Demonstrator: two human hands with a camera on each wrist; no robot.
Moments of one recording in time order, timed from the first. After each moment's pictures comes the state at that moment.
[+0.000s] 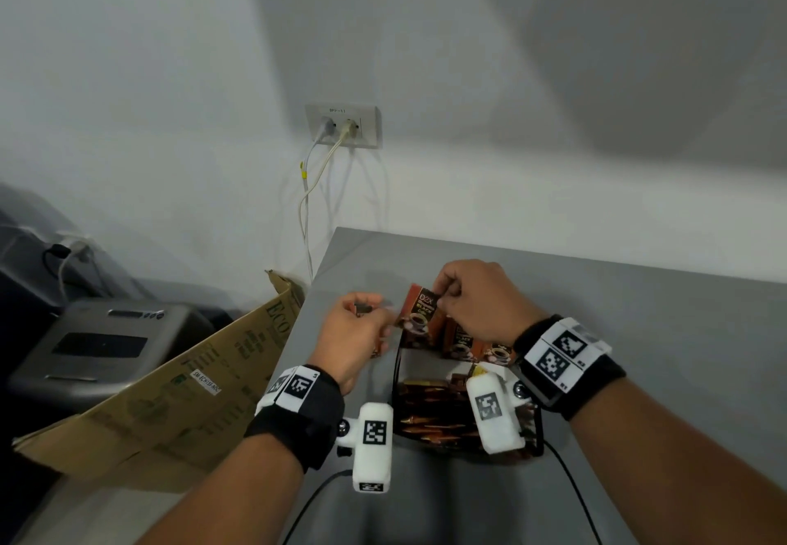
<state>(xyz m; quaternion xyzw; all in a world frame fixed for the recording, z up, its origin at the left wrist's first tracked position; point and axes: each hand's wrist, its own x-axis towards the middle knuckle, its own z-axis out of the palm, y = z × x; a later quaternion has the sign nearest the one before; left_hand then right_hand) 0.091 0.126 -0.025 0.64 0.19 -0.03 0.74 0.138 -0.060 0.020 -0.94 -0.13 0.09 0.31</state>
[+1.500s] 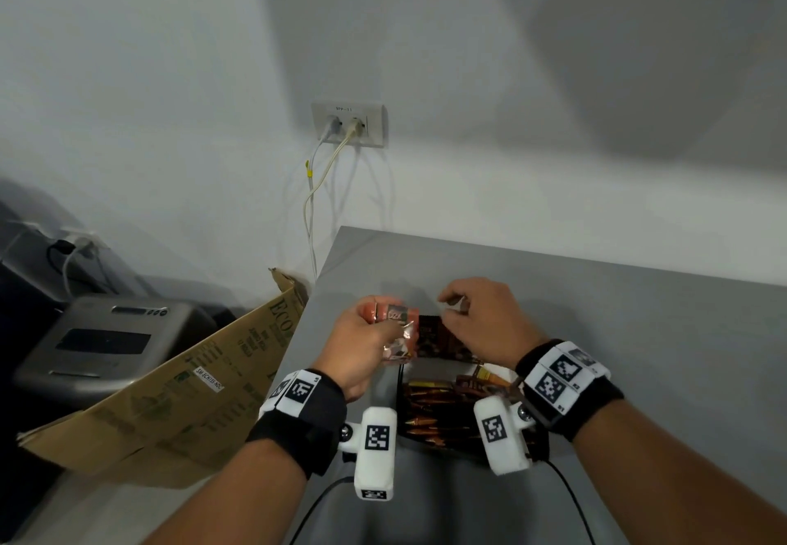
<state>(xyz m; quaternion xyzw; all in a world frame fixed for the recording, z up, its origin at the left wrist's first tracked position) 0.085 0.126 -0.022 0.62 0.14 -0.11 0.77 0.130 -0.065 -0.009 -0.93 -0.14 0.05 0.34</state>
